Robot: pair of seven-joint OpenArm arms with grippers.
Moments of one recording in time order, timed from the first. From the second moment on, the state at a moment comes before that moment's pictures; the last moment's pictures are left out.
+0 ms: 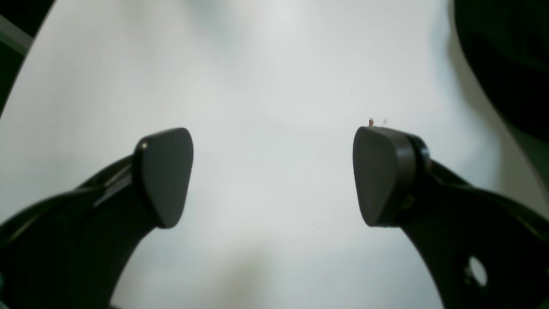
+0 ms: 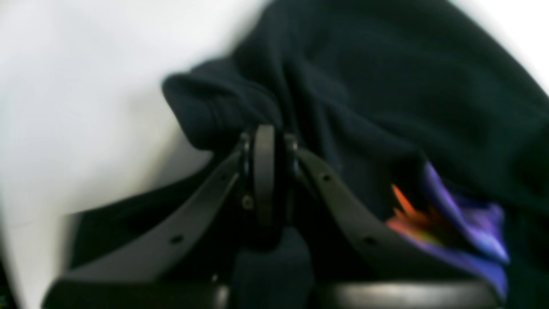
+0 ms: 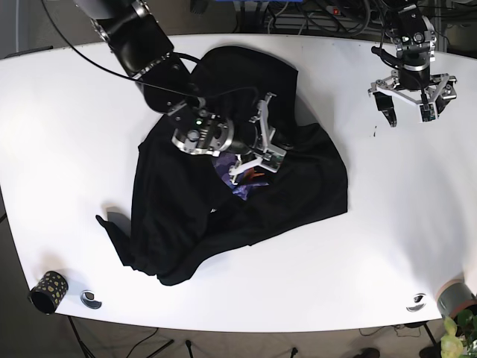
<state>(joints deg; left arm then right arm) 28.1 3.3 -27.1 111.6 3.4 -7.8 25.3 9.9 11.5 -30.8 89.4 14.0 34.4 -31.0</state>
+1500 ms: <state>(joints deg) 20.0 -0.4 -16.8 107.8 3.6 -7.7 34.9 13.4 8.6 -7.3 77.8 19.2 33.5 -38.8</state>
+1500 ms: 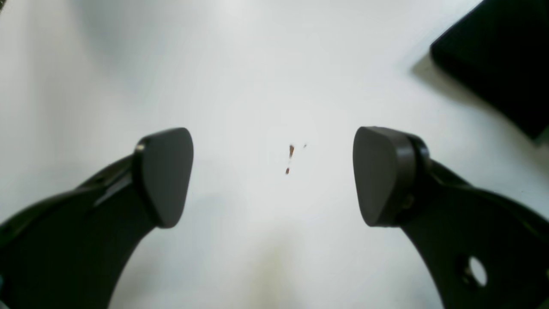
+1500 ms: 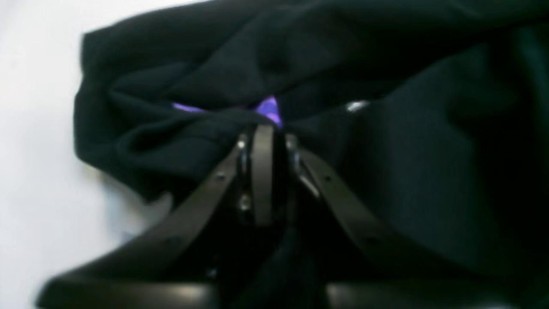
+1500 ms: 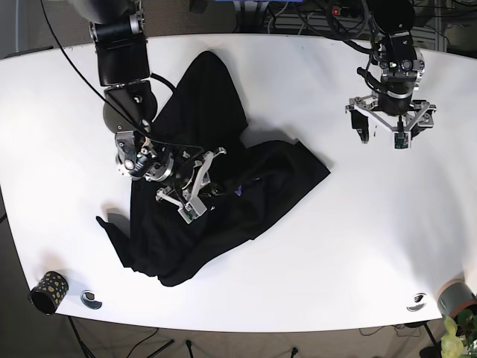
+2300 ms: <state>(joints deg) 20.0 -3.2 -16.8 106.7 3.6 -7.6 35.0 3.1 13.2 -7.4 94.9 20.8 33.2 -39.3</state>
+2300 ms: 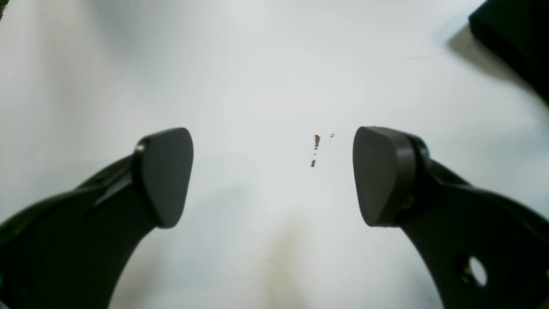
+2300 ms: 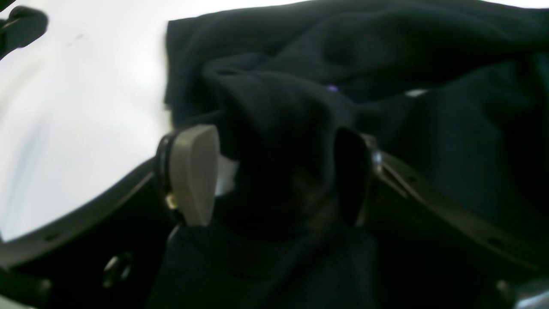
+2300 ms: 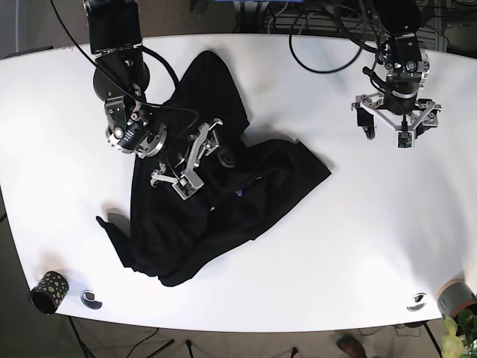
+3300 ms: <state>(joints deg) 20.1 -3.2 -16.7 106.7 3.6 -7.7 35.0 12.8 10.0 -17.1 91.3 -0.2 34.1 -38.3</state>
